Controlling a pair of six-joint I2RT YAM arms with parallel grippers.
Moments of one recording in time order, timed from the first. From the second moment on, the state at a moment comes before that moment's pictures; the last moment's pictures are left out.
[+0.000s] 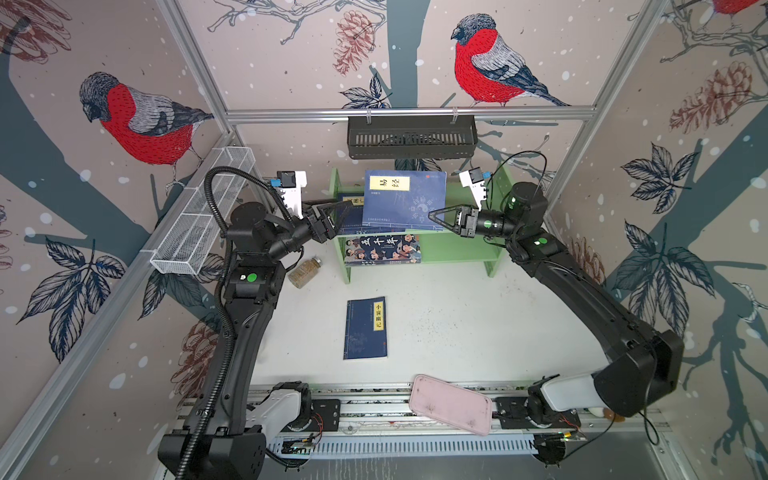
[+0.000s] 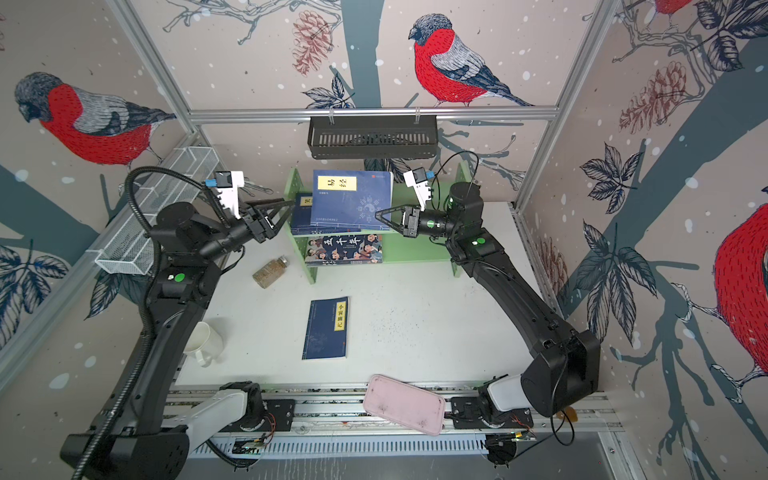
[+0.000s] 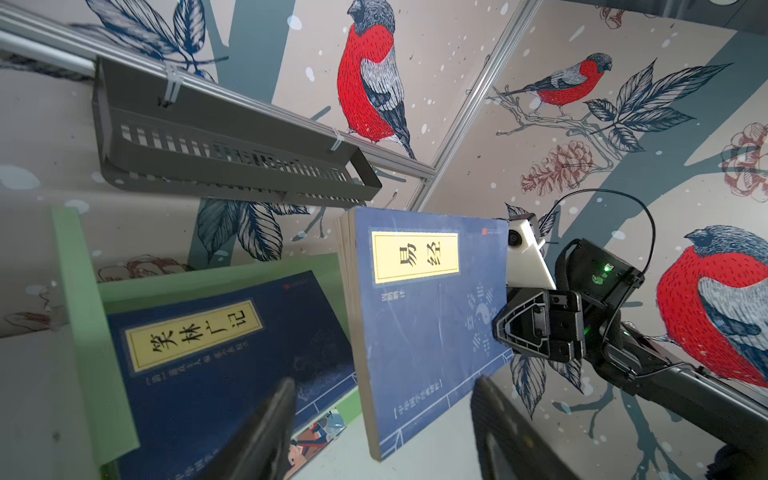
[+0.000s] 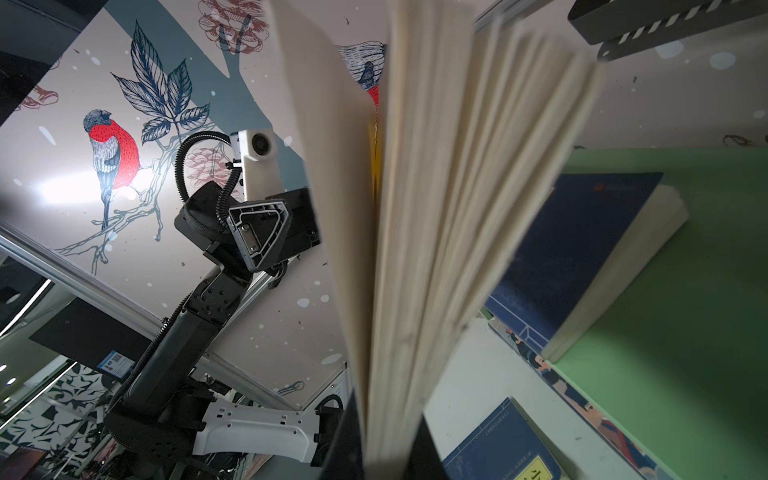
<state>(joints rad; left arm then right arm) -0.03 1.09 1.26 -0.11 0.78 -0.48 0.41 1.43 1.36 0.05 -0.99 0.67</state>
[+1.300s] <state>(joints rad) -0.02 1.07 1.27 -0.18 0.76 -0.40 0.47 1.87 1.79 -0.20 -1.00 0.73</state>
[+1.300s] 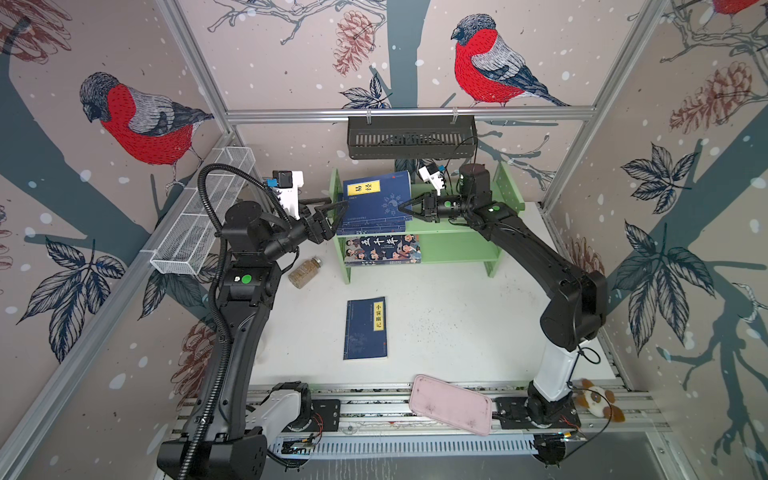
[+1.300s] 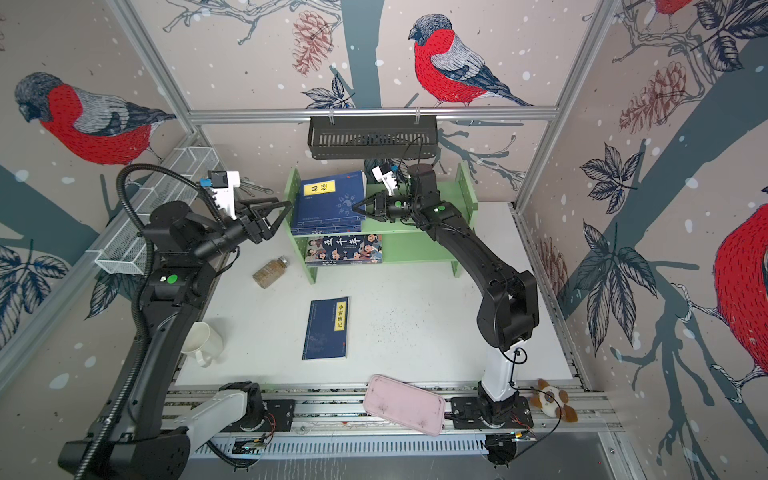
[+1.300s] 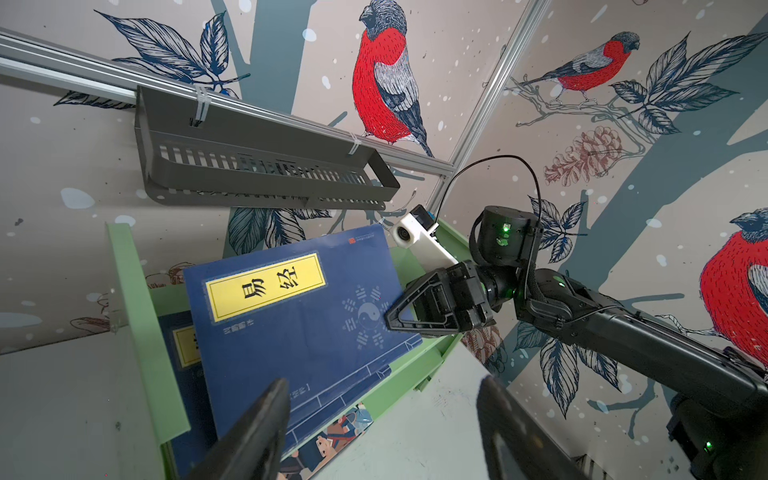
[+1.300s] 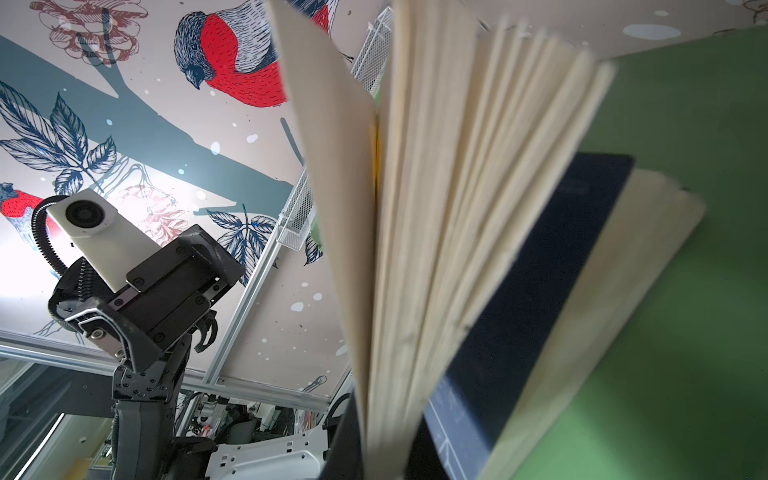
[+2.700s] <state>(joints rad) -0.02 1.06 1.25 -0.17 0.77 -0.43 0.48 1.92 1.92 -0.40 -0.91 0.68</state>
